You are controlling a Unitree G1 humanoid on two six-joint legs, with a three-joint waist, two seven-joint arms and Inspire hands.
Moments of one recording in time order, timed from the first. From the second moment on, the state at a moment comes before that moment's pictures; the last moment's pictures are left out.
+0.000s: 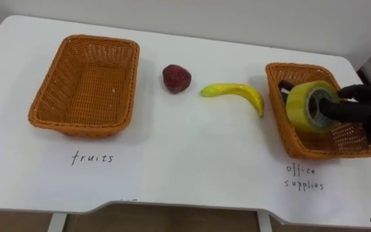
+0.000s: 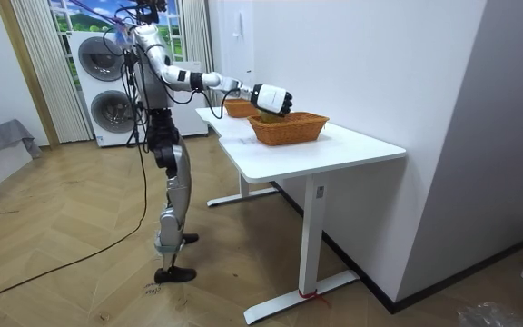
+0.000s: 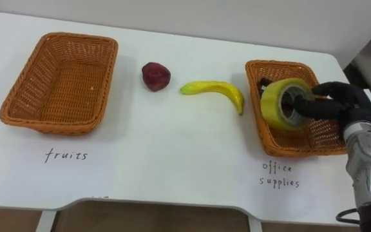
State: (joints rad) left arm 0.27 0.23 0.16 0.94 0.25 0.15 0.27; right arm -0.28 -0.55 -0.22 0.50 0.27 0.24 0.01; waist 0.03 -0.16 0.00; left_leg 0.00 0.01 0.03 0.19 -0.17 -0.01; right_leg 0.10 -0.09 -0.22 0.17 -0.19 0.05
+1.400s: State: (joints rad) left arm 0.23 0.22 0.16 0.94 0.23 0.14 0.26; right arm -0.30 -0.55 -0.18 0.25 0.14 0.17 -0.01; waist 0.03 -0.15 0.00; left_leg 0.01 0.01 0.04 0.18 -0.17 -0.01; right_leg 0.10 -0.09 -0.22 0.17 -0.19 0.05
